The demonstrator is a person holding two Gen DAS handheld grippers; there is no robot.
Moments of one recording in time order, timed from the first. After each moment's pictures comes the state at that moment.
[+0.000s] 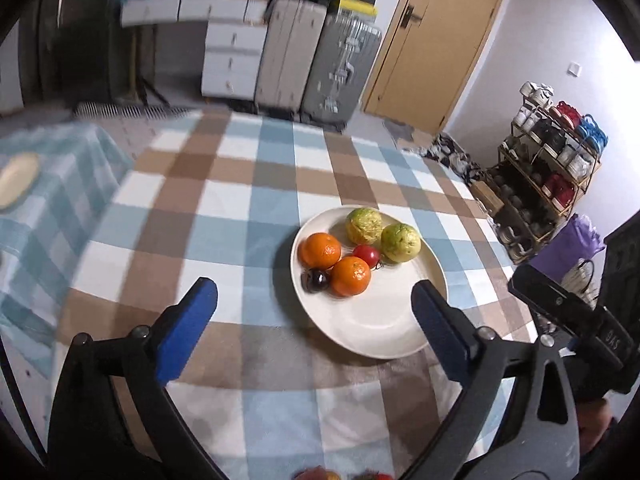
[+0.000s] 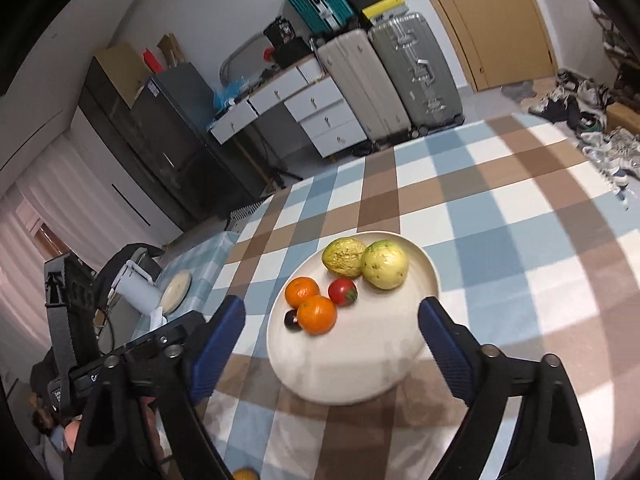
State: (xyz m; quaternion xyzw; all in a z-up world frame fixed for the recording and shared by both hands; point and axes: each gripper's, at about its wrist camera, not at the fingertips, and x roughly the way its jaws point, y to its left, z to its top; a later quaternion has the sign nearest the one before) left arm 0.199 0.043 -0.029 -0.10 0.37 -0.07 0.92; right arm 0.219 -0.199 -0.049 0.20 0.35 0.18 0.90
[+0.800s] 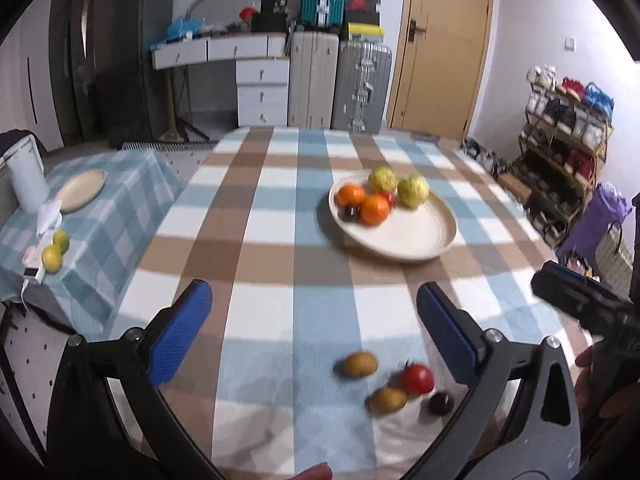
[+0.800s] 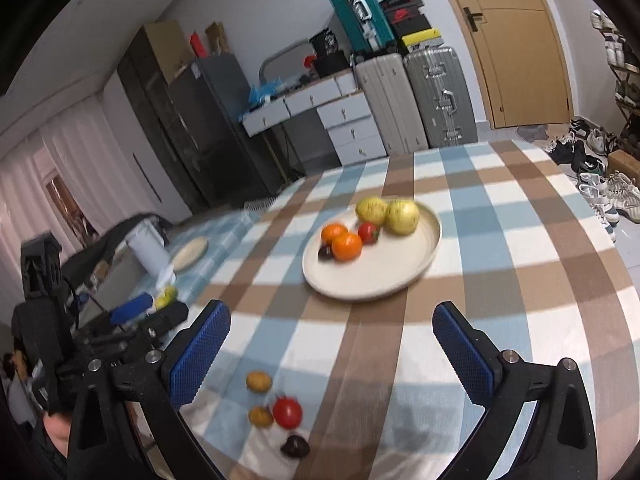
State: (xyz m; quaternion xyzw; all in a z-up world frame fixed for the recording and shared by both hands) left arm 0.041 0.040 -0.038 -0.03 0.34 -0.01 0.94; right arm 0.082 -0.181 -0.054 0.12 0.31 0.21 0.92
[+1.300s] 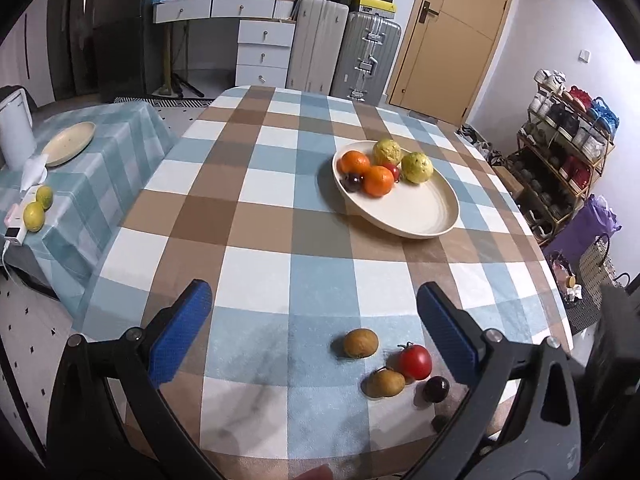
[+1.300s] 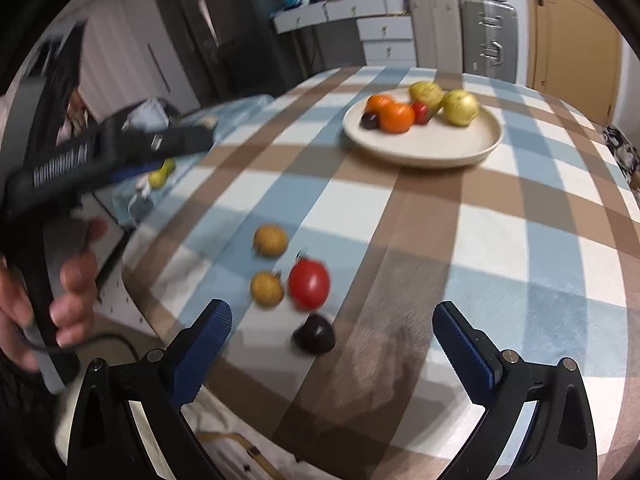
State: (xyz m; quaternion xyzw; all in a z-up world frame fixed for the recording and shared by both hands) left arm 0.061 0.059 -0.055 -0.09 0.39 -0.03 0.92; right arm 0.046 -0.116 -0.122 -0.02 0.43 0.24 0.87
